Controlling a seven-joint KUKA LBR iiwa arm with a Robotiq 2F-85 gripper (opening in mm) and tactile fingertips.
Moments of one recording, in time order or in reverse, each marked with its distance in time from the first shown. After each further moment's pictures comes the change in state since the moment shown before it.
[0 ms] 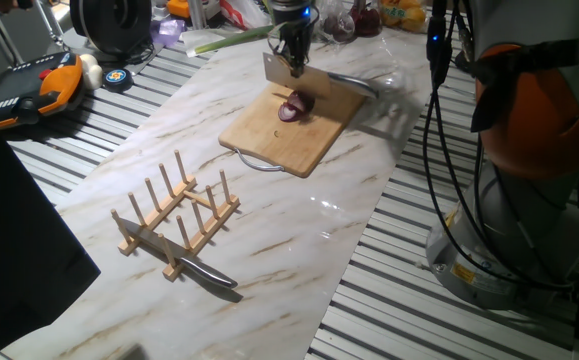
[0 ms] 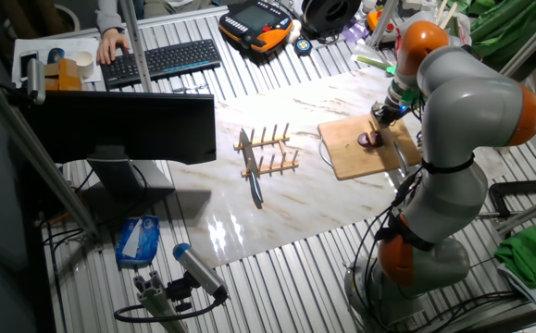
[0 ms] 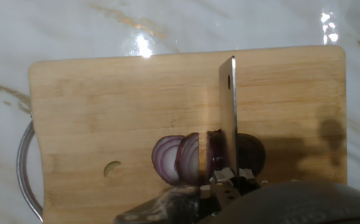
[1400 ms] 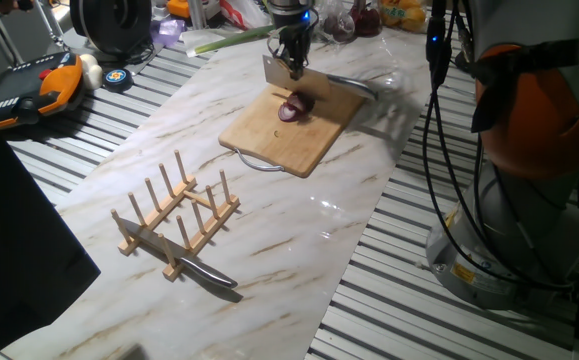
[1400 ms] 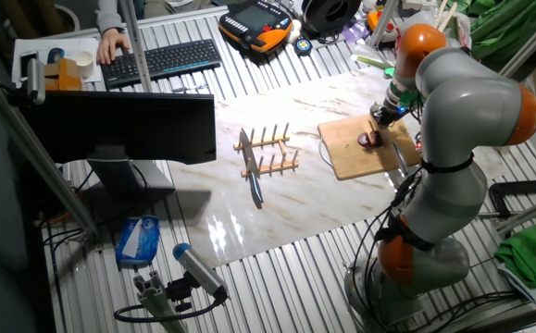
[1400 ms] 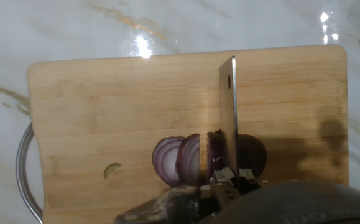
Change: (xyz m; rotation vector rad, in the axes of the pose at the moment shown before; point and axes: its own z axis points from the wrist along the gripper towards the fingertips) arm 0.000 0.002 0.007 0.005 -0.005 0.007
